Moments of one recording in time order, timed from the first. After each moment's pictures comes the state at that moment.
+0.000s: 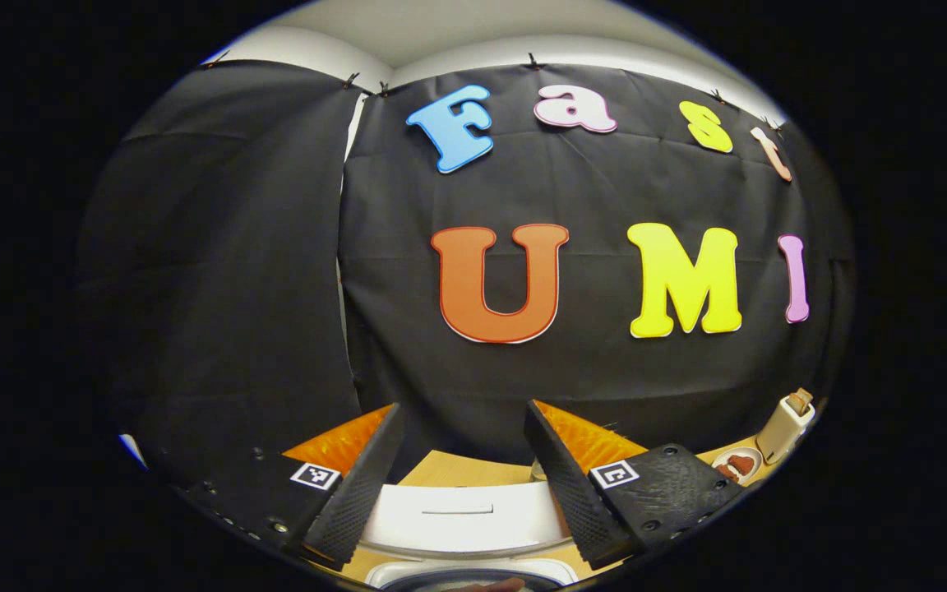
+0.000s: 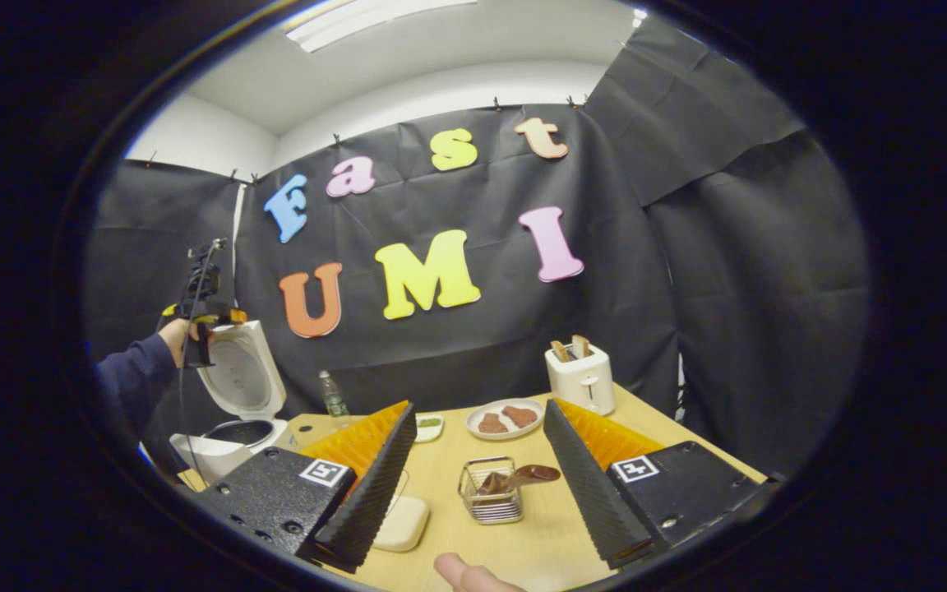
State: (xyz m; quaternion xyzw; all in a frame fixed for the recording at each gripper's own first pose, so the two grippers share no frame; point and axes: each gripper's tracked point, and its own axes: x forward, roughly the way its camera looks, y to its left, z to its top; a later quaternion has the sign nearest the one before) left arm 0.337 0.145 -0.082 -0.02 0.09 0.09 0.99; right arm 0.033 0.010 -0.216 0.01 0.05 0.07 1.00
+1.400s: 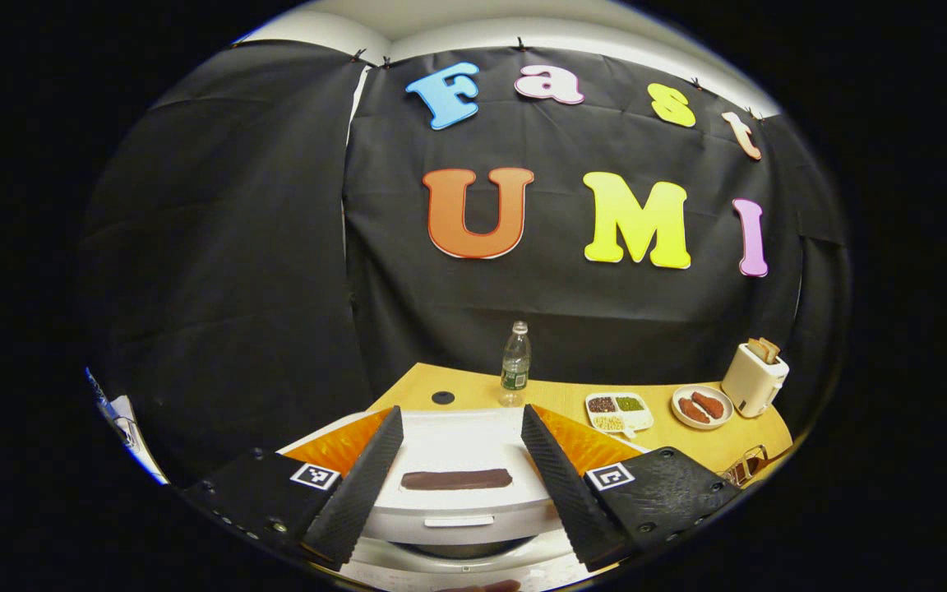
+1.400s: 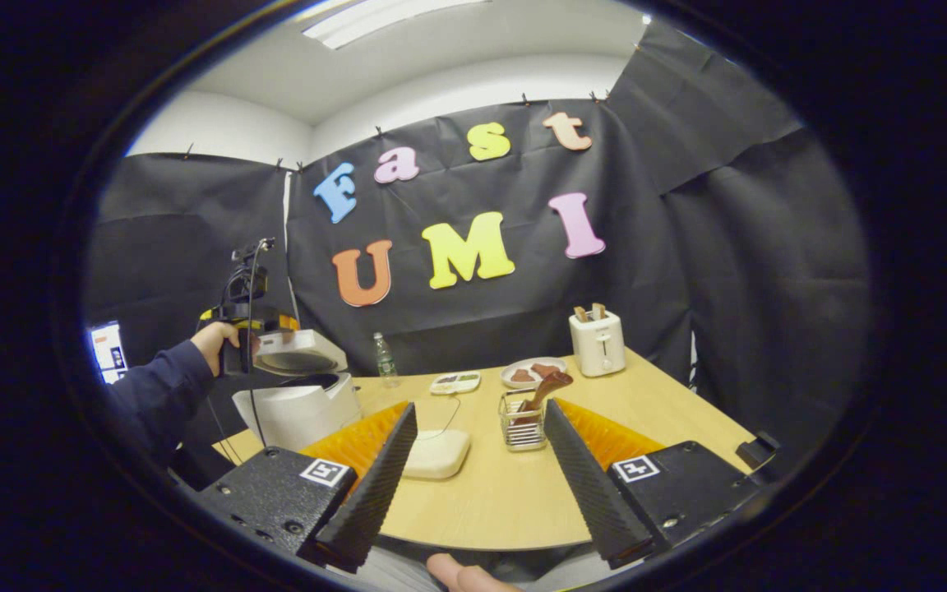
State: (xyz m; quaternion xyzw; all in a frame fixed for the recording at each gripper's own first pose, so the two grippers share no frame) left arm 0.172 0.097 -0.185 -0.04 0.17 0.06 0.98; right arm -0.126 0.014 -0.239 -0.02 0.08 0.11 0.99
